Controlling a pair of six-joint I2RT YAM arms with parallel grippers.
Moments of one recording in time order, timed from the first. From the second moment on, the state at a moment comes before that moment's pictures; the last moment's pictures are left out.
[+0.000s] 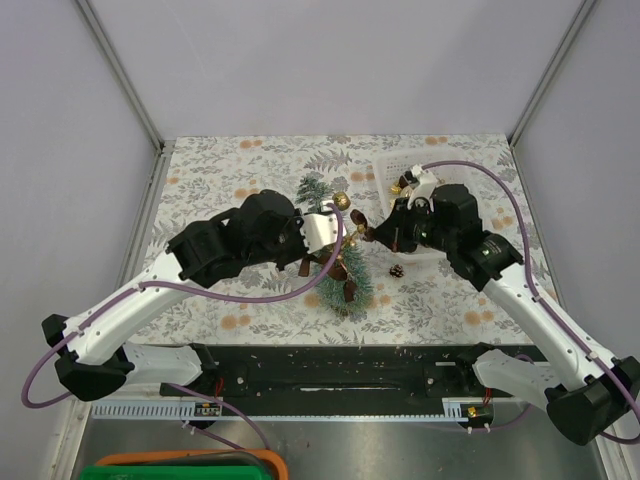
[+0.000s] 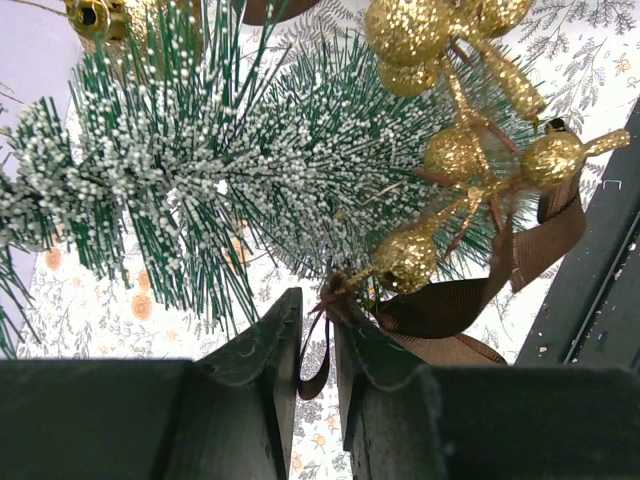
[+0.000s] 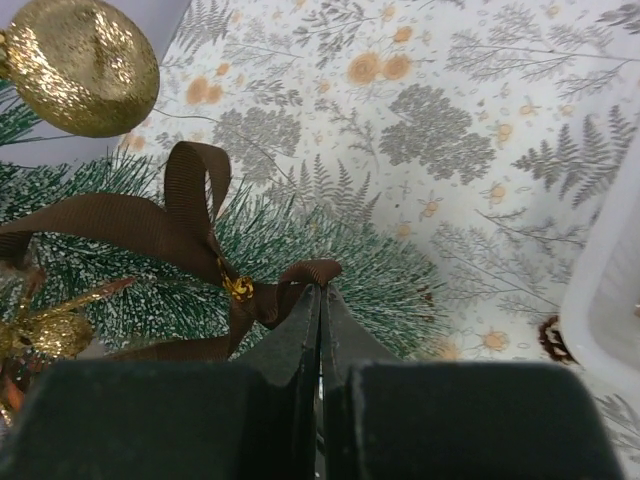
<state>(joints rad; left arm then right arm) -0.97 1.20 1.45 -0.92 -0.07 0.44 0.52 1.05 1.05 -0.44 -0.30 0.40</state>
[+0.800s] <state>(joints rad) -0.96 1.22 1.45 -0.93 -0.05 0.44 0.53 1.07 0.94 -0.37 -0.36 0.46</state>
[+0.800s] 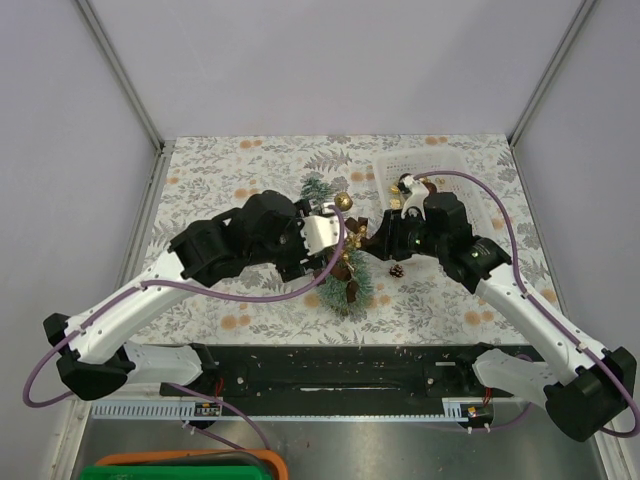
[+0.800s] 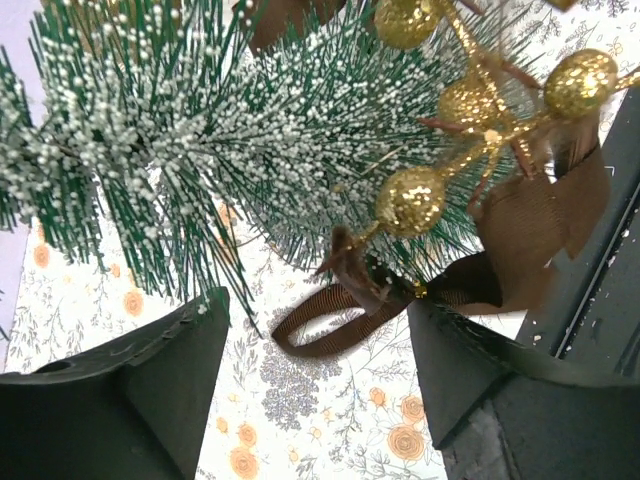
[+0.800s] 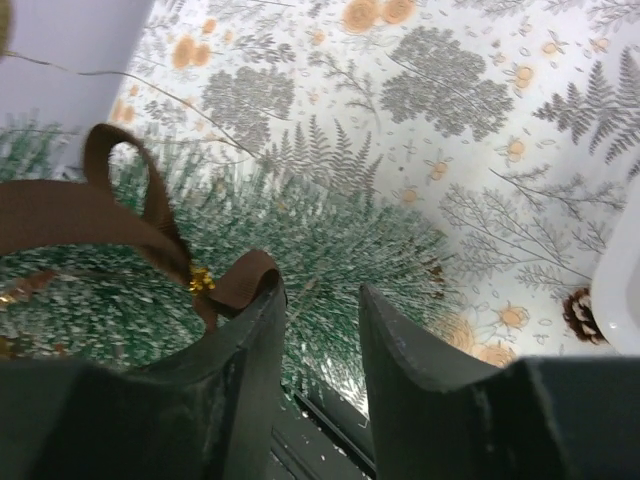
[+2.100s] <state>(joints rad) -0.59 1.10 1.64 -1.13 0.14 0.50 0.43 0.98 1.26 -0.75 0.13 0.38</state>
